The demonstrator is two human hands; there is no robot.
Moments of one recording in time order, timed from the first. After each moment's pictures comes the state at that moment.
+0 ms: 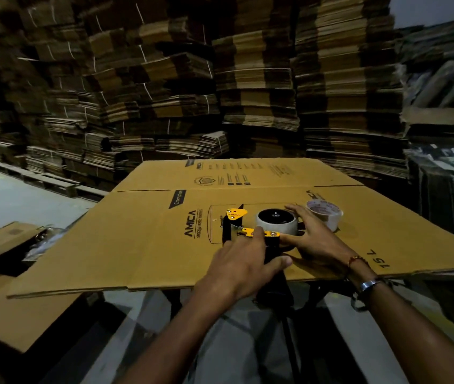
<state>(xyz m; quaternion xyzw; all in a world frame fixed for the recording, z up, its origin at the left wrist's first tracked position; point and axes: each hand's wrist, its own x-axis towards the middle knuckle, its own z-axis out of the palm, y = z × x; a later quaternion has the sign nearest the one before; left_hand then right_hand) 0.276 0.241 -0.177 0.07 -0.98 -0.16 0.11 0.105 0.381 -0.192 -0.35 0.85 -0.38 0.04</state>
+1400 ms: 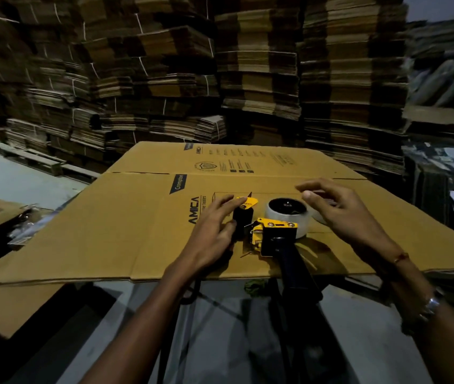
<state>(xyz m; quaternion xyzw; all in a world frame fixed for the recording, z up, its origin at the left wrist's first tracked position) 0.247 0.146 -0.220 0.00 -0.88 -0.39 0.28 0.146 0.381 -0.148 -0.36 0.81 -0.46 -0.06</state>
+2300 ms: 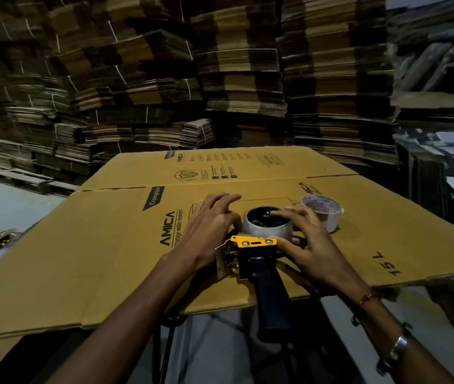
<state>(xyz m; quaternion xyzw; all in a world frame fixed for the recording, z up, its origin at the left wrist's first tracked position) 0.181 0.150 -0.203 -0.08 -0.96 -0.07 0.24 0.108 0.380 -0.222 -0.37 0.78 -0.49 -0.04</state>
